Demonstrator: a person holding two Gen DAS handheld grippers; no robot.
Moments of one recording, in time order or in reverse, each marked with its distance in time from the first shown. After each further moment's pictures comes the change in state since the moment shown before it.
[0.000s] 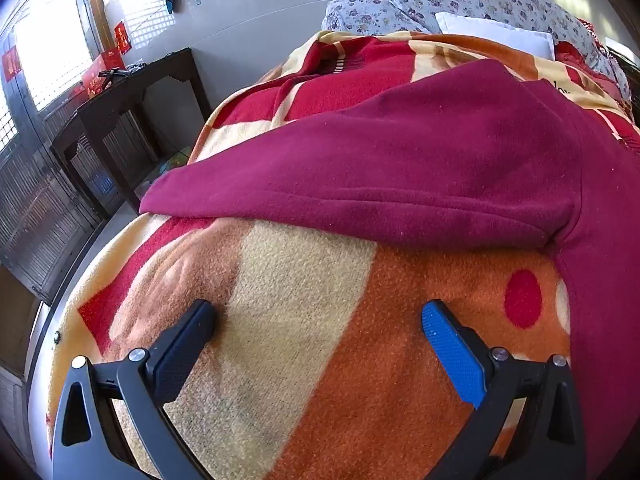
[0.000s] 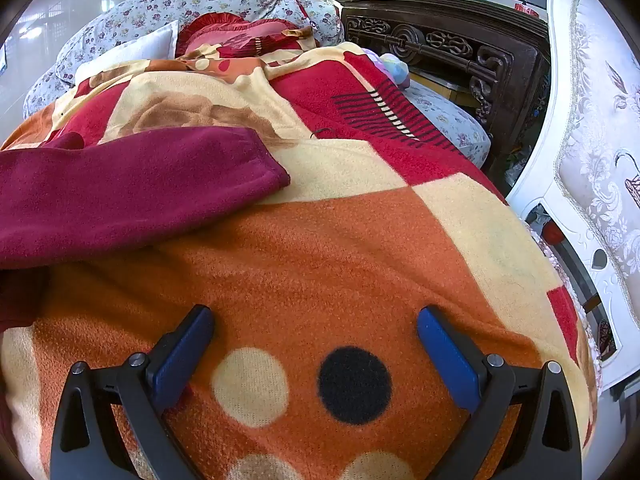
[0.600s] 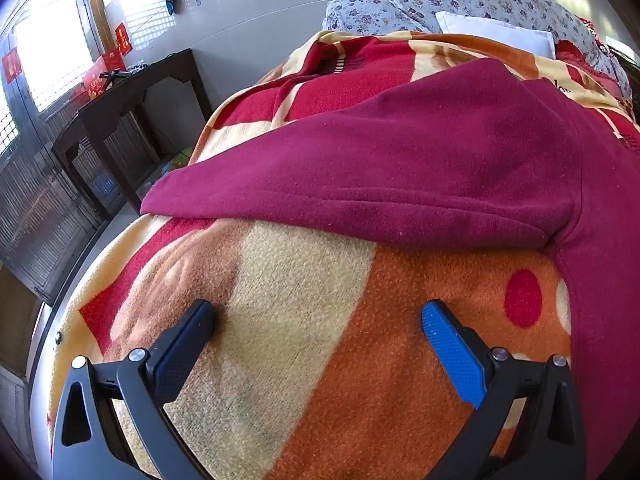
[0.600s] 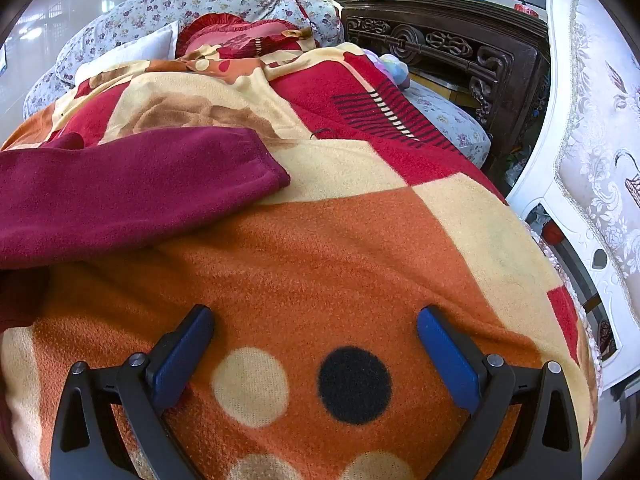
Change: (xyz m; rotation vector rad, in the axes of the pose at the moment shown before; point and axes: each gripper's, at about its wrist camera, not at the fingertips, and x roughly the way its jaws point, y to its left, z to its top) left arm -0.001 0.002 0.000 0.001 0.001 0.000; right arm 0.000 0.001 -0.001 0.000 -0.003 -0.003
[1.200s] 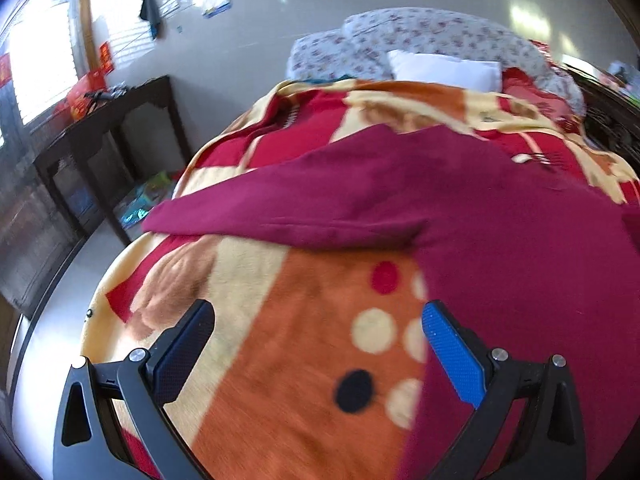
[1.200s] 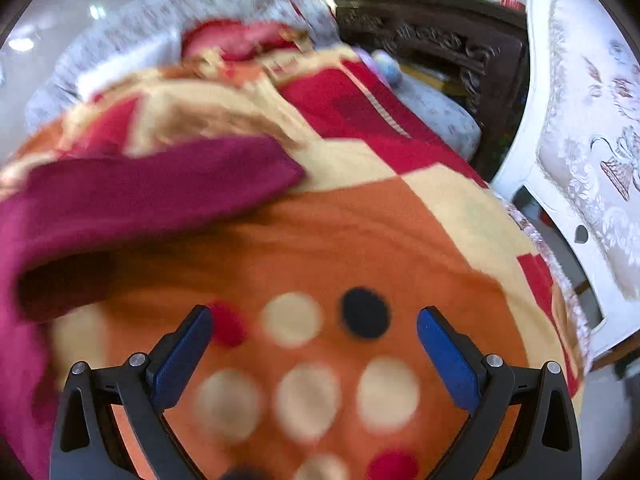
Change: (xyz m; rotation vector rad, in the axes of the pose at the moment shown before) left arm -0.119 -0.035 -0.019 0.028 -0.105 -0.133; right arm -0.081 0.010 -0.017 0.061 0.002 0.071
